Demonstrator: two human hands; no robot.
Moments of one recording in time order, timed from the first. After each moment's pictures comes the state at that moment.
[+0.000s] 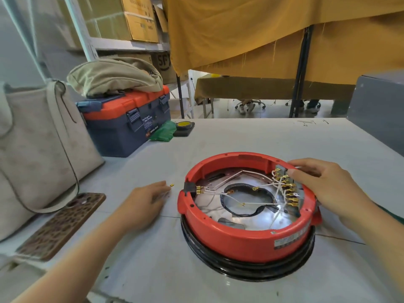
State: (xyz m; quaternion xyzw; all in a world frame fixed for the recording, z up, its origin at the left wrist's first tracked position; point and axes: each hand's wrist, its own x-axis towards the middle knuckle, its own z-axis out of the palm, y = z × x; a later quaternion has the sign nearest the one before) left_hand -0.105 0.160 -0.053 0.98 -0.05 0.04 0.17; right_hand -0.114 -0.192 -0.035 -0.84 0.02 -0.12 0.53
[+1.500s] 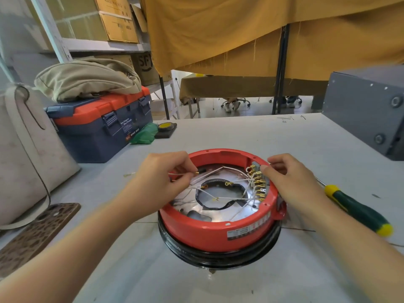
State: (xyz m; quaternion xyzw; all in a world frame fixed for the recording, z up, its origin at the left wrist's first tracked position) left_hand -0.128 0.074 0.018 0.90 -0.29 0.20 0.26; right_hand -0.115 -0.173 -0.036 -0.84 0.06 -0.15 0.51
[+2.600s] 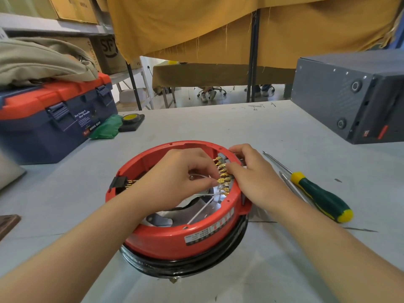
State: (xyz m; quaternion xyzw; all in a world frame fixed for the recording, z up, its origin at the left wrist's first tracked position) left_hand -0.100 -0.004 0.002 0.87 -0.38 0.05 0.30; right_hand -0.108 -0.176 -0.043 -0.85 -0.01 -0.12 0.52
